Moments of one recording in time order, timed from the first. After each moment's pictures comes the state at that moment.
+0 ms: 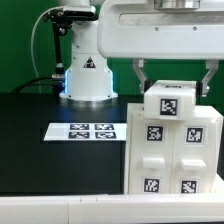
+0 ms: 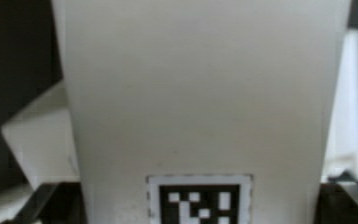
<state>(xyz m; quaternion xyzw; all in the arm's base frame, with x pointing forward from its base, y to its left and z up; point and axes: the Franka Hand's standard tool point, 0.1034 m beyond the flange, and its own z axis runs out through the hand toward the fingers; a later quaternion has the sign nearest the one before) 0.627 0.072 0.155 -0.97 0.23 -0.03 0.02</state>
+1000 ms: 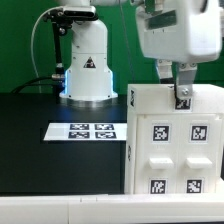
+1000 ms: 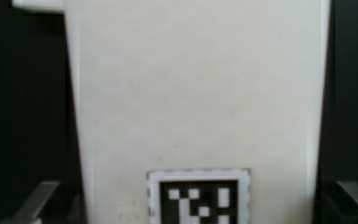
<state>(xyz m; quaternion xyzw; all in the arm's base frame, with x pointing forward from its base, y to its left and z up) 0.626 0.075 0.155 -0.69 0.72 0.02 0.08</state>
